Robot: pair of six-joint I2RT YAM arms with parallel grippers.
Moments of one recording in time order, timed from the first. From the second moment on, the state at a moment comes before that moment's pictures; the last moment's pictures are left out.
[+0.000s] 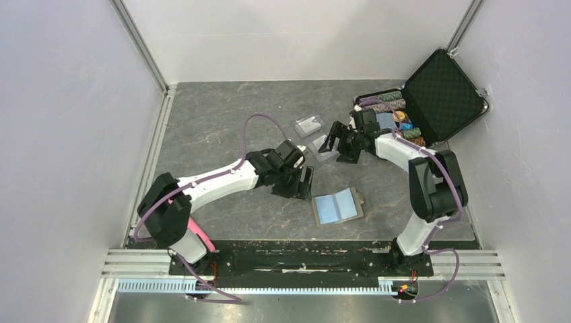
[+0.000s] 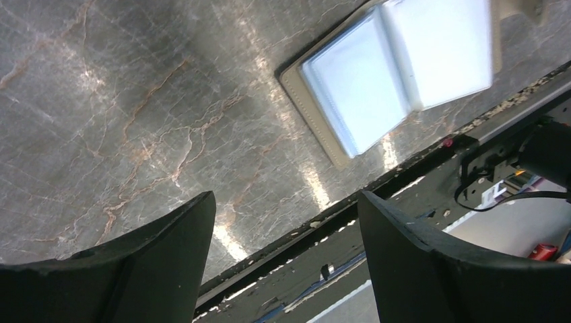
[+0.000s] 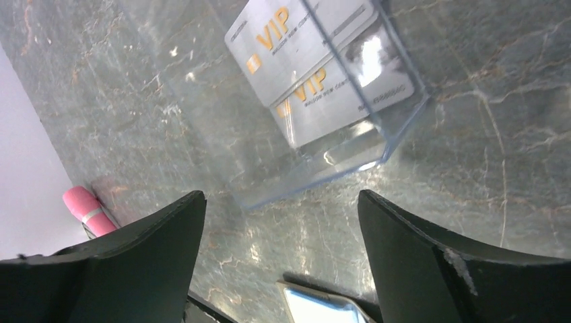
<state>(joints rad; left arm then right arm) -0.88 1.59 1.12 -0.57 0.15 -0.60 0.27 1.73 1.07 -0.26 -0.36 0.63</state>
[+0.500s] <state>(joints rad) -0.88 1.53 1.04 -0.58 0.14 -0.60 0.25 1.89 1.28 -0.41 -0.28 0.56</state>
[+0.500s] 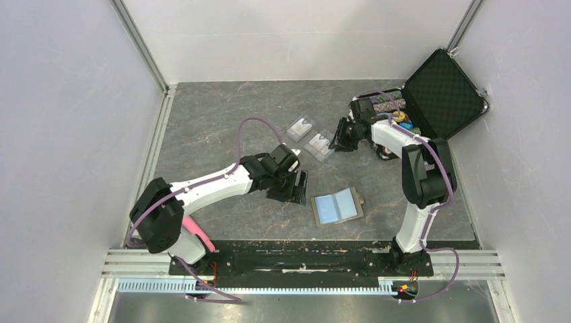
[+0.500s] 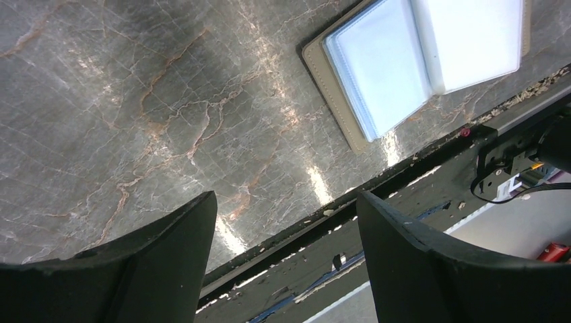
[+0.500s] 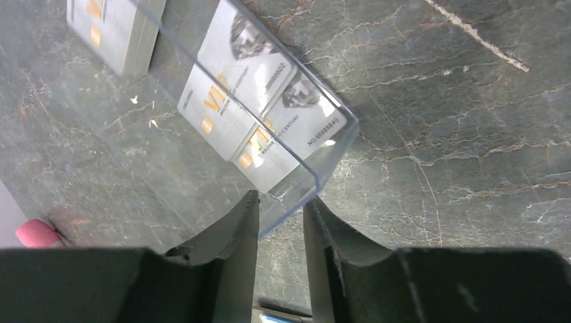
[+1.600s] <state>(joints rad) -0.60 1.55 1.07 -0.57 0.16 -0.62 0.56 1.79 1.12 -0.38 -0.45 0.54</state>
